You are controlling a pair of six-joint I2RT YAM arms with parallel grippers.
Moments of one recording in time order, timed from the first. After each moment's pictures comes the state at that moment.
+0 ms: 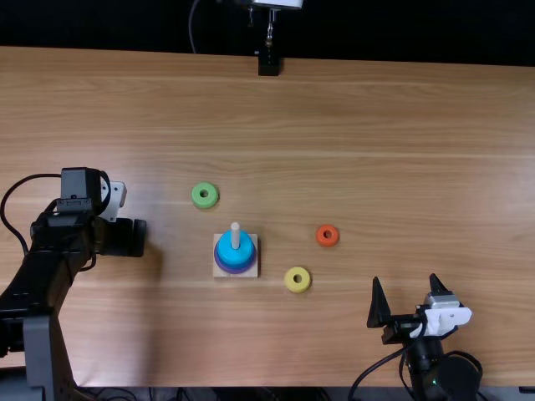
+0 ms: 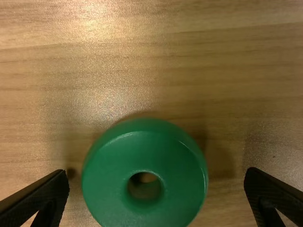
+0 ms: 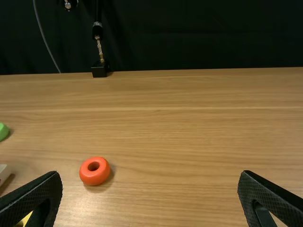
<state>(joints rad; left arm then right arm) 0.07 1.72 0.98 -0.52 0.03 0.11 0.08 0.01 0.06 -0.19 -0.02 0.02</state>
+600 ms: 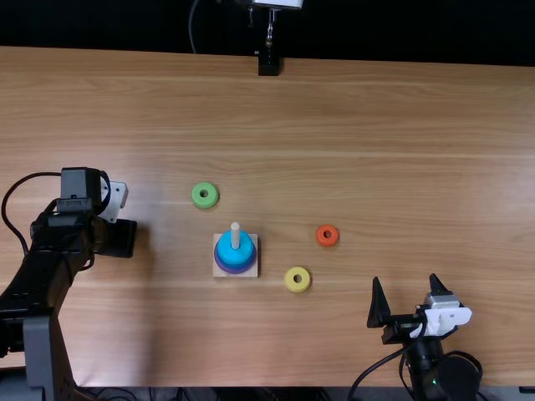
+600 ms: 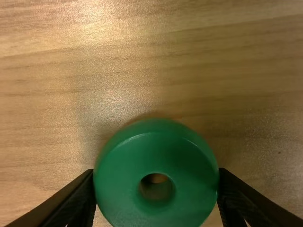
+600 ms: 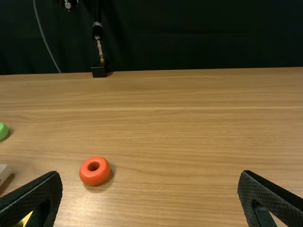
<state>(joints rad) 0.07 1.72 0.99 -0.54 0.02 0.16 0.08 0.01 0.06 -0.19 -0.02 0.02</state>
